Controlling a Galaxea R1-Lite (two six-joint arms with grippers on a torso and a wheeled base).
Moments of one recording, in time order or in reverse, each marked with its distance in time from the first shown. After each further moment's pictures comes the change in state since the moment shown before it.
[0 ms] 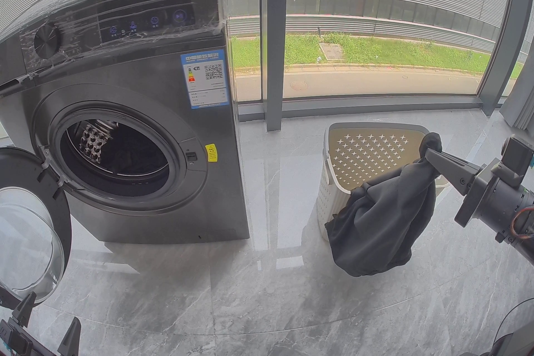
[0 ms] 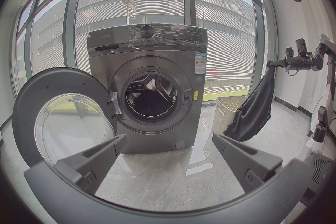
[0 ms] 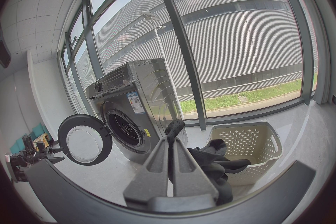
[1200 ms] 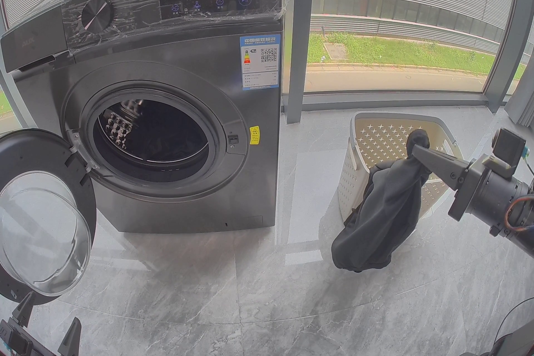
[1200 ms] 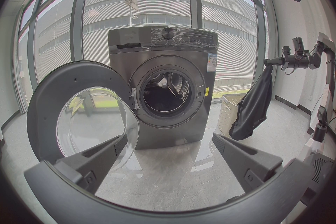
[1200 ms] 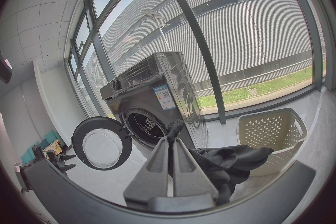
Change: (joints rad) left arm 0.000 0.000 0.000 0.000 0.000 0.002; right arm -0.018 0.043 -0.049 0.018 0.101 0.077
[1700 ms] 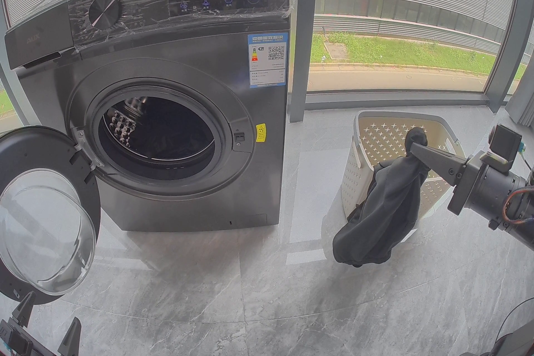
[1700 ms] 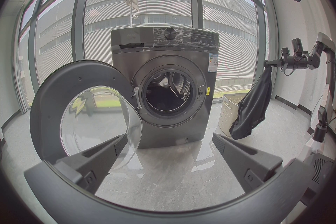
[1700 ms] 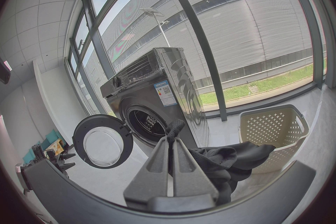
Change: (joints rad) left arm 0.000 0.000 0.000 0.000 0.000 -0.001; right arm -0.049 0.020 -0.018 0.009 0.071 0.009
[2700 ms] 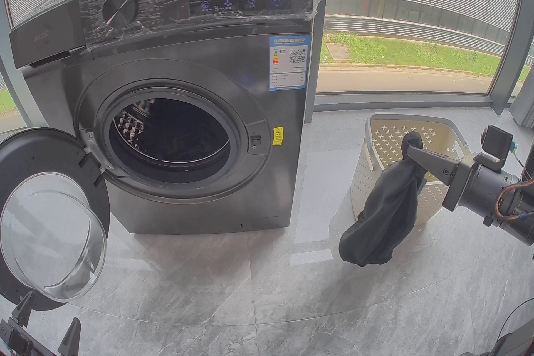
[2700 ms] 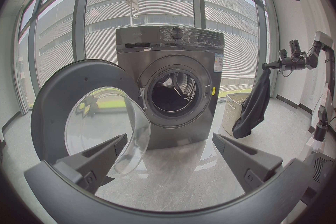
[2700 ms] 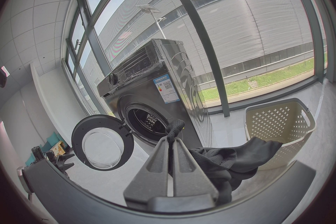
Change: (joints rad) left arm 0.000 0.000 0.000 0.000 0.004 0.006; right arm -0.055 0.041 -0.005 0.000 0.046 0.028
